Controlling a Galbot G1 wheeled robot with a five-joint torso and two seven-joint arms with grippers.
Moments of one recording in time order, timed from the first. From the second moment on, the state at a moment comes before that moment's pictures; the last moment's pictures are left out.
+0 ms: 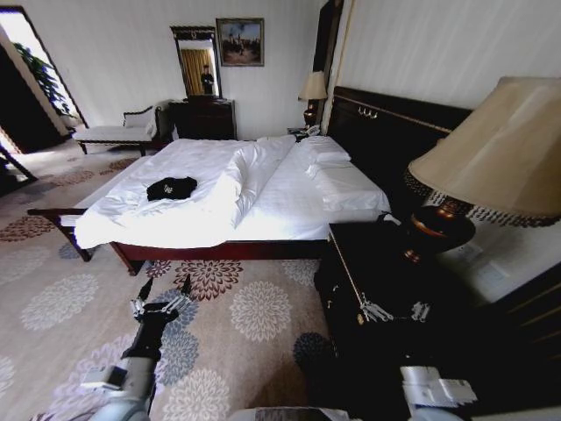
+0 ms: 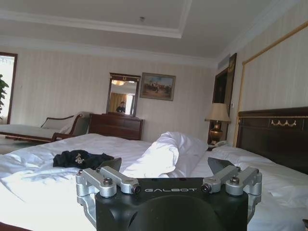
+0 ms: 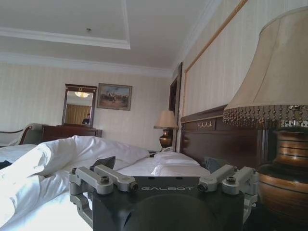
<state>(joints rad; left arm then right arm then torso) 1.92 -1.38 -0.71 -2.42 -0.38 -0.09 -0.03 -1.94 1.53 0.75 2.36 0.13 0.25 -0.07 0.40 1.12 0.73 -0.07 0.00</state>
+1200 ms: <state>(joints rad) 1.92 -1.37 -0.71 -2.42 -0.38 -0.09 -0.03 -1.93 1.53 0.74 2.35 0.13 0.26 -0.08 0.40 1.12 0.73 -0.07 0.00</state>
